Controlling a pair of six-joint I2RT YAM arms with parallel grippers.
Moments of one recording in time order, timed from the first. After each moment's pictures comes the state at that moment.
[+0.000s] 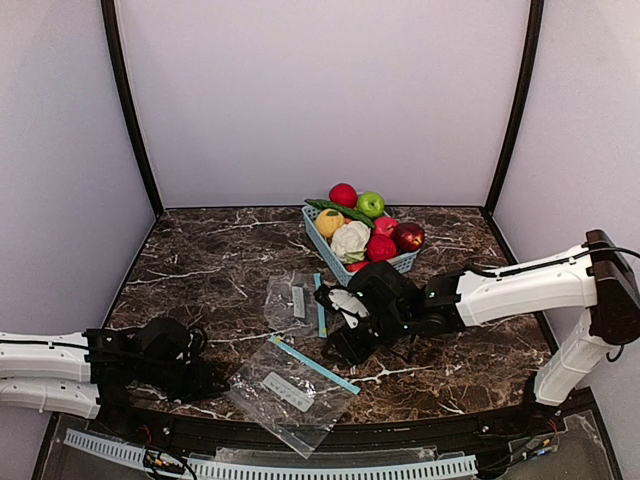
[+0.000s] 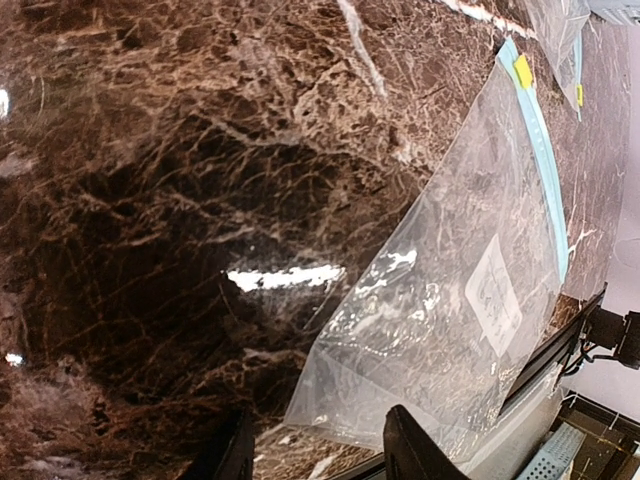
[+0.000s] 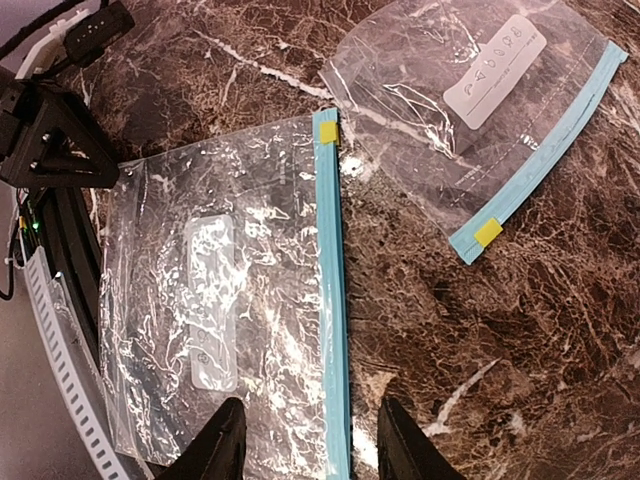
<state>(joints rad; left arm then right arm) -0.97 0.80 0.26 -0.45 0.11 -1.23 1.14 1.60 0.99 -0.26 -0.13 0.35</state>
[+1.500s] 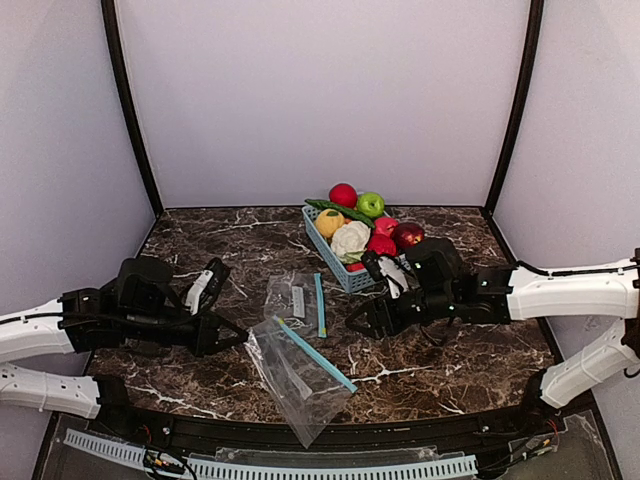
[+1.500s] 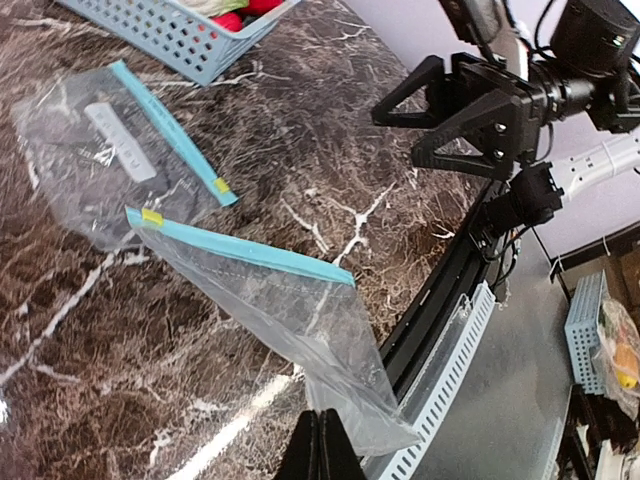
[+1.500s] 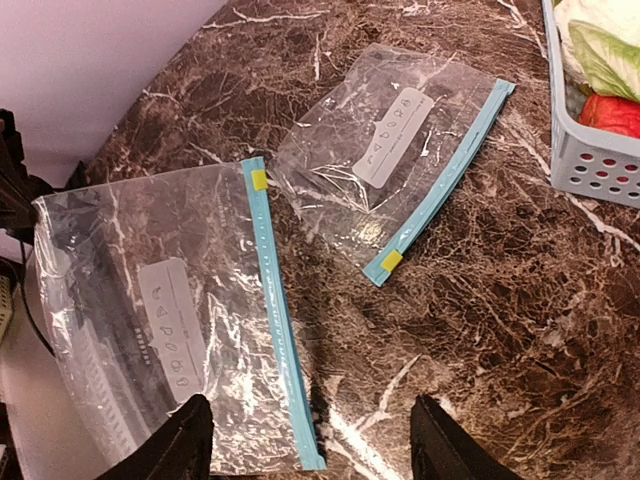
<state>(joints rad) -0.97 0.79 0.58 -0.39 0.19 -0.62 0.98 1.35 0.83 -0.17 -0.18 0.42</state>
